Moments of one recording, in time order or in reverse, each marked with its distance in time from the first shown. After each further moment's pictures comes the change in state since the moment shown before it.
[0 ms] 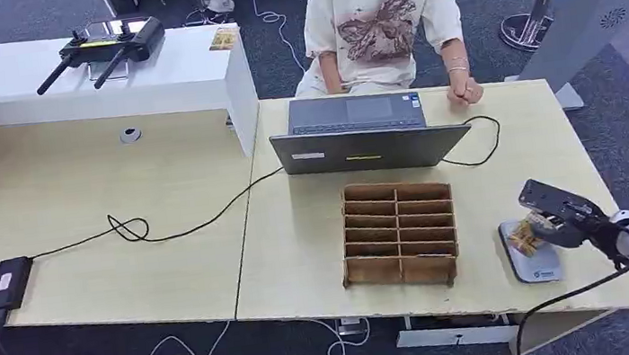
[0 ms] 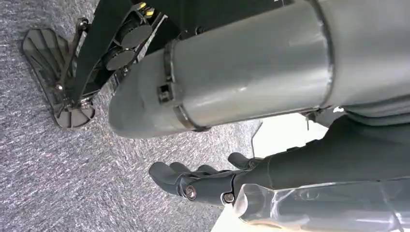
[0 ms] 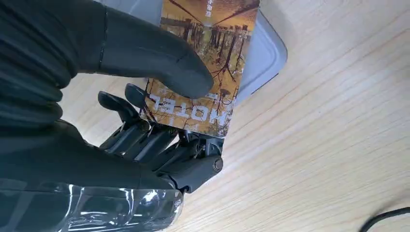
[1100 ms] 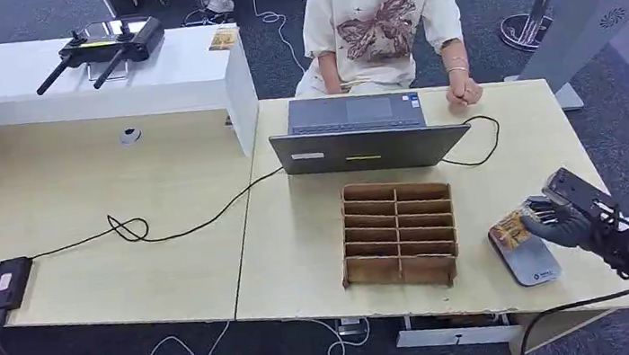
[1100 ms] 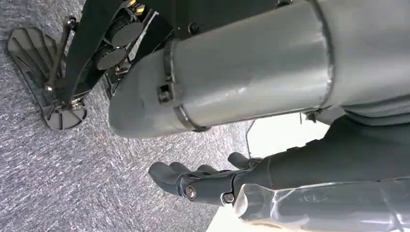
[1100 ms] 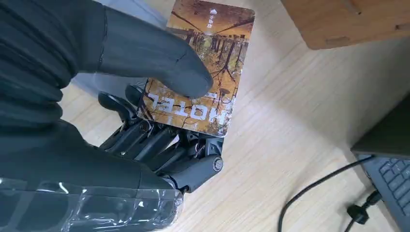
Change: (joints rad) left arm 0.005 0.004 -0.003 0.000 -0.044 -0.026 0.058; right arm 0.058 0.001 -0.161 -0.013 -0.188 0.169 -0.213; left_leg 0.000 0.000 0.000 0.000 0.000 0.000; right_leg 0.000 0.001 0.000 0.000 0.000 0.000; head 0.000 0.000
